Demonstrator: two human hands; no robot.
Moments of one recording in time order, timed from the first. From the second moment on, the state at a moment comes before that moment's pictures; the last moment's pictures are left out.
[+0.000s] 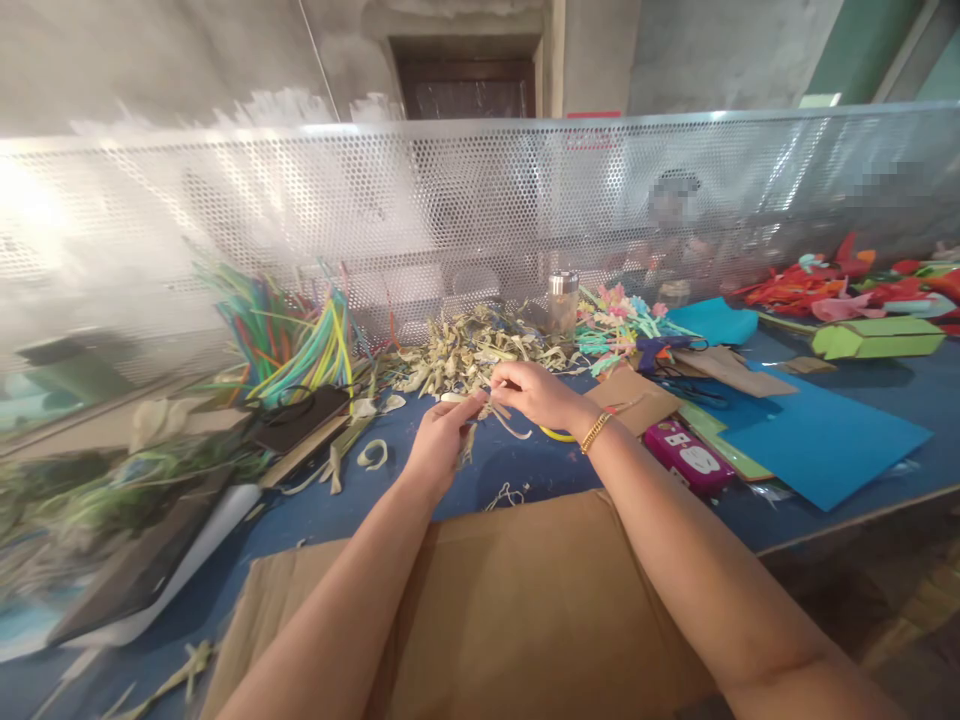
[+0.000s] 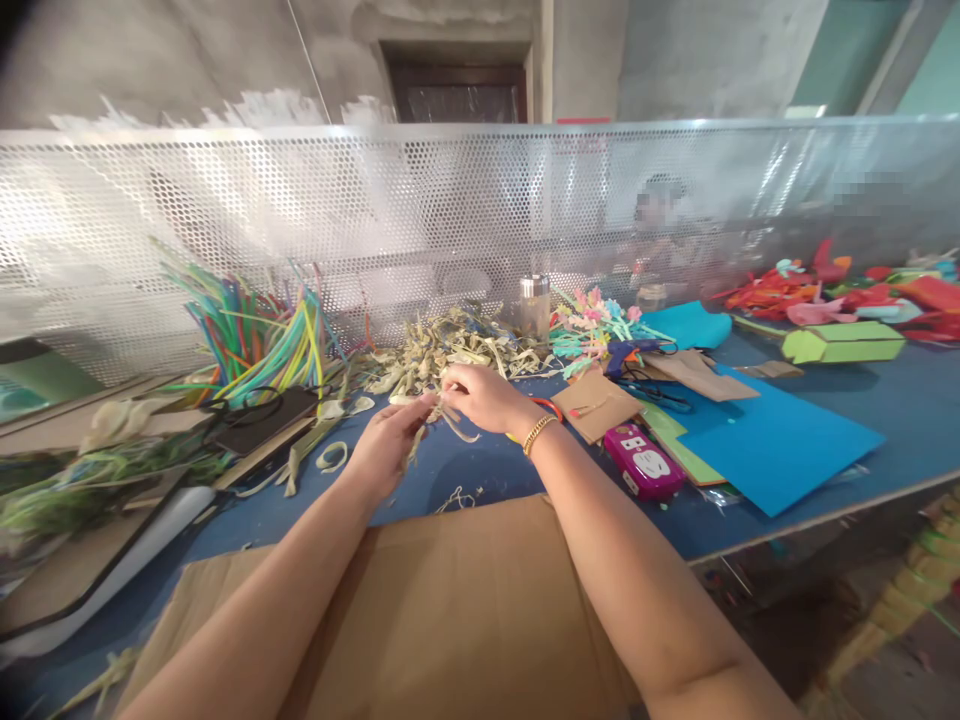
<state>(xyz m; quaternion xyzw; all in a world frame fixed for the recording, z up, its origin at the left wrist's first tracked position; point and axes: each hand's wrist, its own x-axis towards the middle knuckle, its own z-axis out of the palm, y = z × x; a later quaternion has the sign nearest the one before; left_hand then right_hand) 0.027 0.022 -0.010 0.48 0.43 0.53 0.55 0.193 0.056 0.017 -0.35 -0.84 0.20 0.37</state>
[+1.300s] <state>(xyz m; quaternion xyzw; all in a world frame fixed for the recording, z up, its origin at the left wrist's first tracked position) 0.022 0.025 -0.008 0.51 0.45 0.56 0.48 0.187 0.060 0.006 -0.34 -0.77 0.35 0.42</state>
